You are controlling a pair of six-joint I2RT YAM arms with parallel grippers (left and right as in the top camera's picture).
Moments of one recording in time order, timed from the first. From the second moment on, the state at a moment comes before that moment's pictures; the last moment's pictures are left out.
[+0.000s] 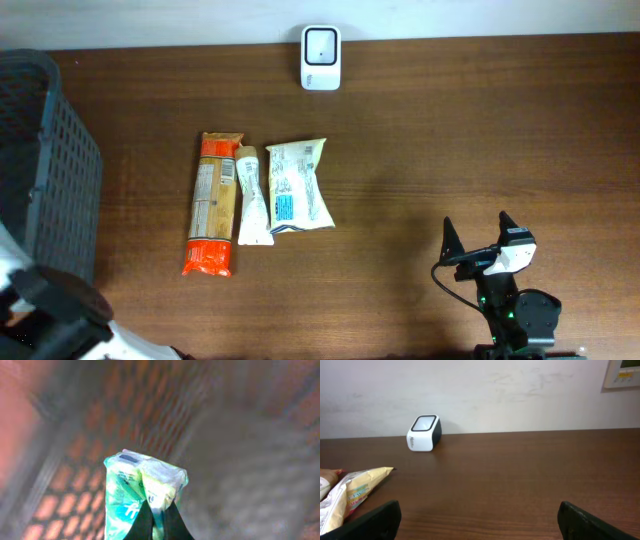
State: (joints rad) left arm 0.67 1.88 1.96 -0.92 -0.29 0.29; right arm -0.06 0.01 0.01 -0.06 -0.17 0.08
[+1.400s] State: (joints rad) left arm -0.12 2.01 2.31 -1.39 -0.35 0.02; right arm -0.06 0.01 0.01 -0.06 -0.17 0.08
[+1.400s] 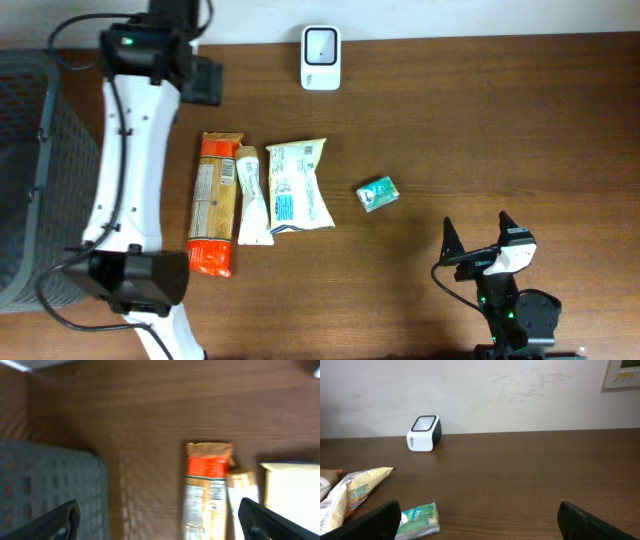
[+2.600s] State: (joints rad) left arm 0.31 2.01 2.31 -1.43 0.27 0.02; right arm -0.06 0.45 0.44 -0.42 -0.54 0.39
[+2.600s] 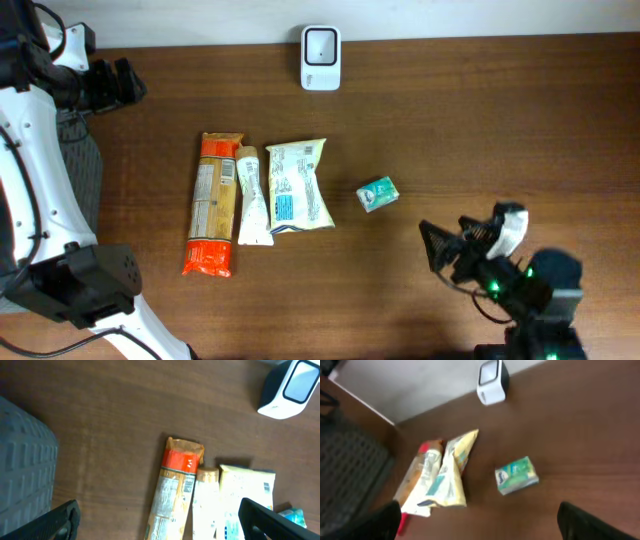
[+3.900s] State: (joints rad) left arm 0.31 2.01 2.31 -1.43 0.27 0.02; right arm 0.20 1.77 0.98 -0.29 -0.35 0.65
